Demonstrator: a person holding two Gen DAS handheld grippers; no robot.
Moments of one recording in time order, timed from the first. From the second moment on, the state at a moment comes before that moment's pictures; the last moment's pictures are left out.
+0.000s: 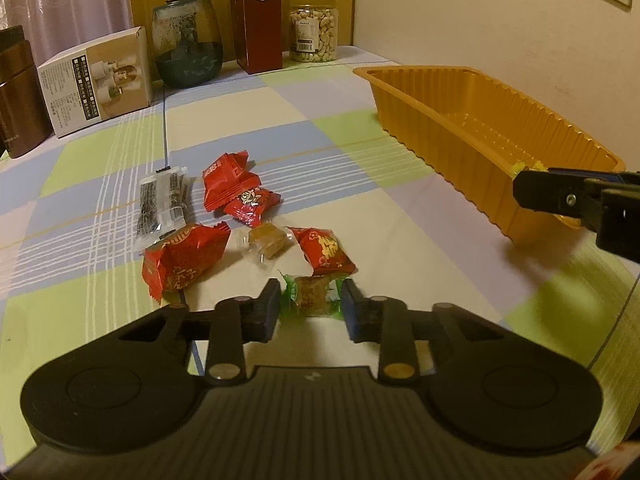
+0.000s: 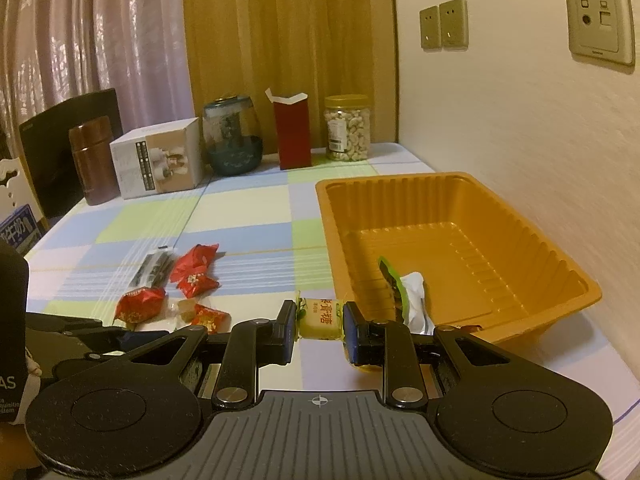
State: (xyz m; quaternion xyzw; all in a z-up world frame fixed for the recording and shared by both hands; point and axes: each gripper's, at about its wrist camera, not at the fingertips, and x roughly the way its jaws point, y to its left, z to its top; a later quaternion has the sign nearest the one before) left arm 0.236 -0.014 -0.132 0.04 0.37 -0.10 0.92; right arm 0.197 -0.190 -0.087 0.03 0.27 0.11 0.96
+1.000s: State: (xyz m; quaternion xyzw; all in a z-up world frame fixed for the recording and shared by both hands) left arm 0.223 -0.073 -0.048 0.01 0.32 -0.12 0.94; right arm 0.221 -0.279 -0.042 0.05 0.24 0.06 0.97
